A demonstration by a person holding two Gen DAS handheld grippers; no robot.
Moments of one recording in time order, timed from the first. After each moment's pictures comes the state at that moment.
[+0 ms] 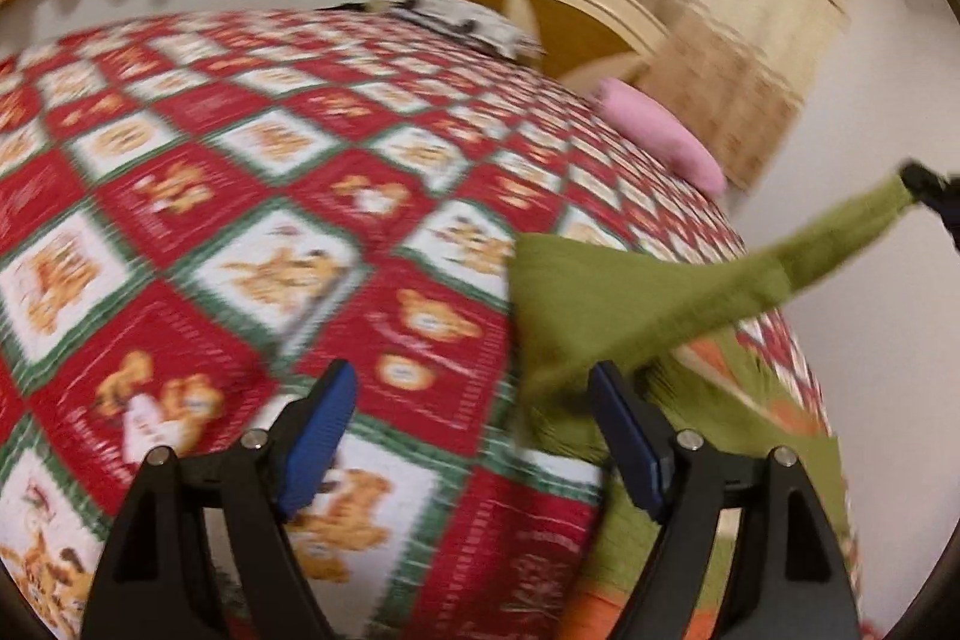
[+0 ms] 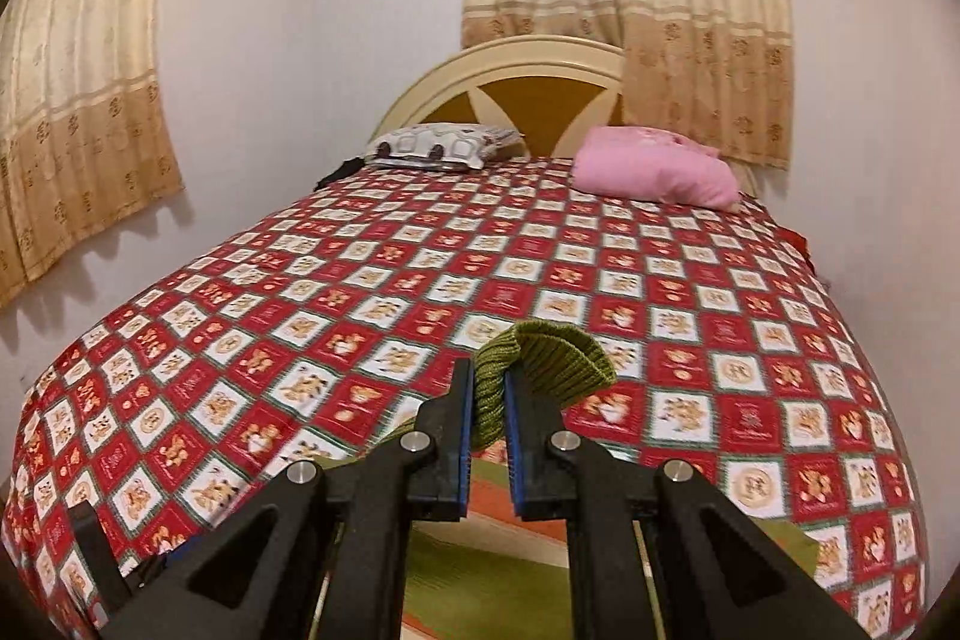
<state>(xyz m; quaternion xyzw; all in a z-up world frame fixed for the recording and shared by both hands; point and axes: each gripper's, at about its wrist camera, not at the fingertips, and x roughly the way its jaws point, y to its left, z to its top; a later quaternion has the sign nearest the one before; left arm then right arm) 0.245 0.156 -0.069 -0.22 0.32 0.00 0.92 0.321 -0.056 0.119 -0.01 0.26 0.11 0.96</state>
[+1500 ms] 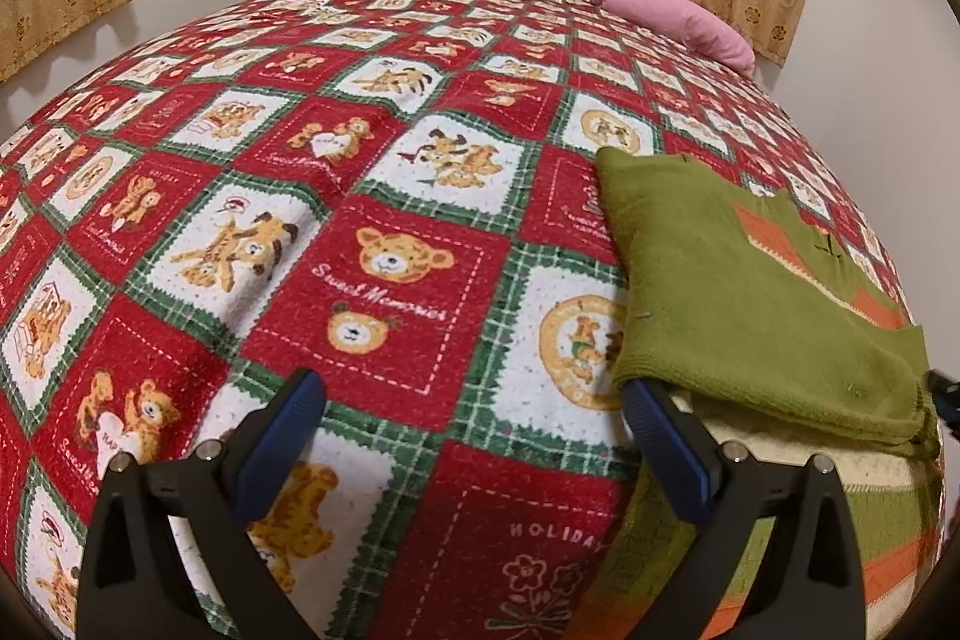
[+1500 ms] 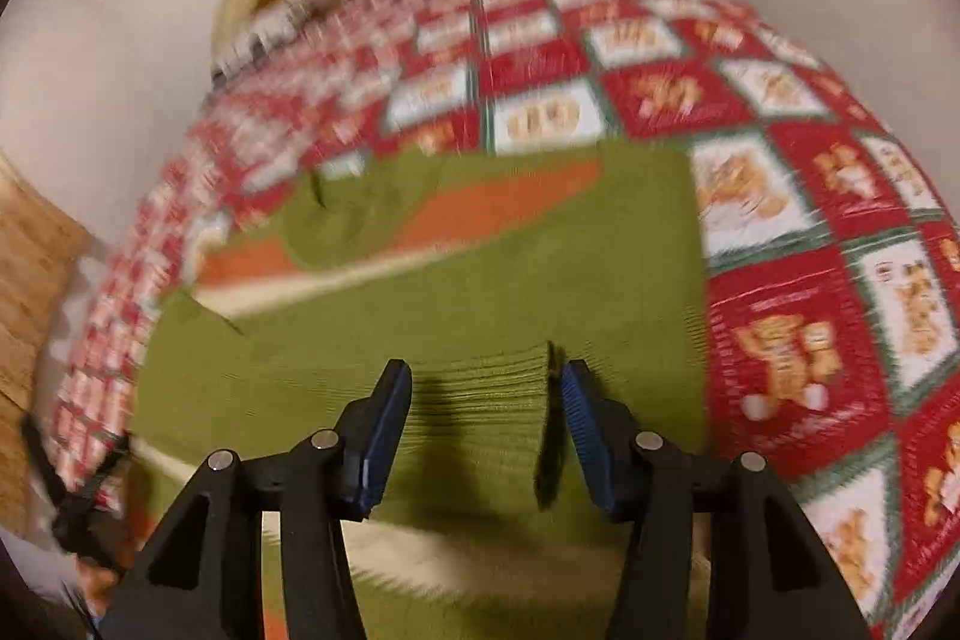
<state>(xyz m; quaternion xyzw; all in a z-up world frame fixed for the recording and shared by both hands) 0.273 0.122 -0.086 -0.10 0.42 0.04 0.90 0.292 -0.259 -0.077 0.16 0.49 0.00 0.86</state>
